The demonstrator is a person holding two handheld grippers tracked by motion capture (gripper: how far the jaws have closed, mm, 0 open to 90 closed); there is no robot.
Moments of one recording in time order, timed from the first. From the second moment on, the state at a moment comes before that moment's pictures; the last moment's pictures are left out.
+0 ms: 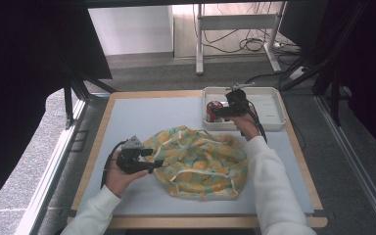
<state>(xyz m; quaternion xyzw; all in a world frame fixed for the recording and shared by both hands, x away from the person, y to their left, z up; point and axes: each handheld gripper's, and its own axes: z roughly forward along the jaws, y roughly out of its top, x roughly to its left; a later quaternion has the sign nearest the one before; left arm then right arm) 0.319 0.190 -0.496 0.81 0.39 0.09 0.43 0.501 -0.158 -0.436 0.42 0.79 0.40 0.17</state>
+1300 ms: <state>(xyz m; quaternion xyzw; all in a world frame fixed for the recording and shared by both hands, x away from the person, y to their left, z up) 0.320 0.194 -0.495 0.81 0.40 0.11 0.42 0.329 -0.261 -0.474 0.42 0.75 0.48 0.16</state>
